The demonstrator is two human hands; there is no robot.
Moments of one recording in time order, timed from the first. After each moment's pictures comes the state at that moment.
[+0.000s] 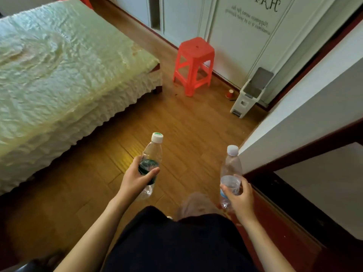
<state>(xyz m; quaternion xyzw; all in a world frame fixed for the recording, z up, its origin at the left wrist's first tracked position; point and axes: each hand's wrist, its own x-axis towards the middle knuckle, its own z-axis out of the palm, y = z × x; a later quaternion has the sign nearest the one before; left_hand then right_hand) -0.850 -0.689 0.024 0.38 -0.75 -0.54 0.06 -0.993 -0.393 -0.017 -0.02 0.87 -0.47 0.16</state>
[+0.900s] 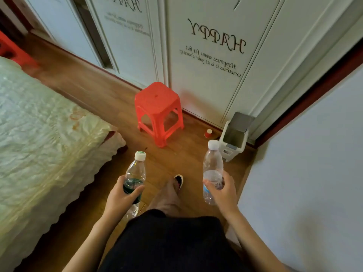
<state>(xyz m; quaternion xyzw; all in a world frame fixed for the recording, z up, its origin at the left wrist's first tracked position) -1.427 -0.898 -0.008 0.36 -0.81 -0.46 -0.01 -1.558 -0.619 -0.028 0.03 0.86 -0.50 0.15</state>
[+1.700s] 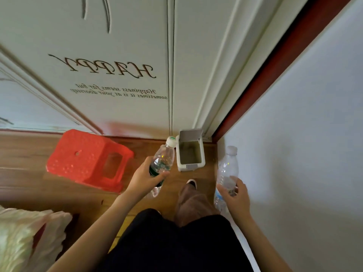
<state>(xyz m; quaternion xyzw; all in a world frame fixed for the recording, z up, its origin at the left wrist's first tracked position) -1.936 -0.797 -0.013 0.05 -0.86 -0.45 -0.22 -1.847 -0.514 -0.040 0.35 0.80 -0.47 0.08</state>
